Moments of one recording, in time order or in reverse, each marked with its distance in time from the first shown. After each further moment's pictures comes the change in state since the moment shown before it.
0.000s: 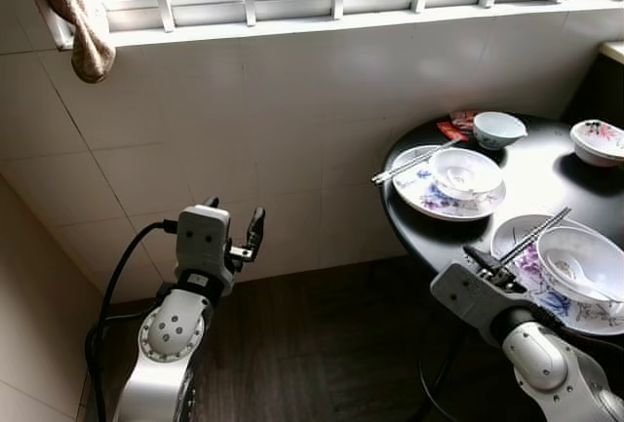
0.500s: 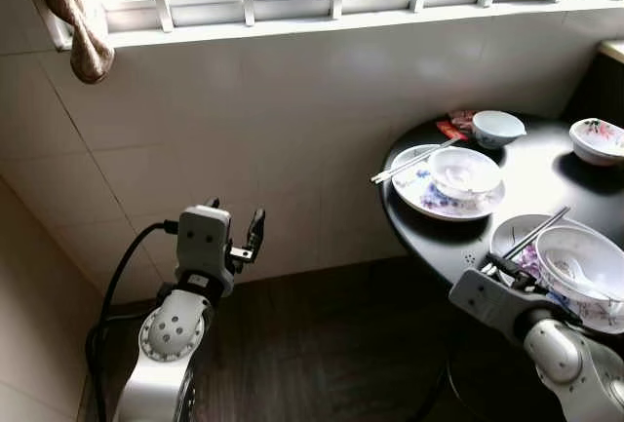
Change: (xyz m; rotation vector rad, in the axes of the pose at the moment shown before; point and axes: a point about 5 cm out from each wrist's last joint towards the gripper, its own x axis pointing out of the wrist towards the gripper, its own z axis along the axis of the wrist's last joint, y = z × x) left arm 0.000 0.000 -0.001 -0.002 0.007 0.000; right arm 0.009 -0.012 -0.018 -0.089 0.045 -0.012
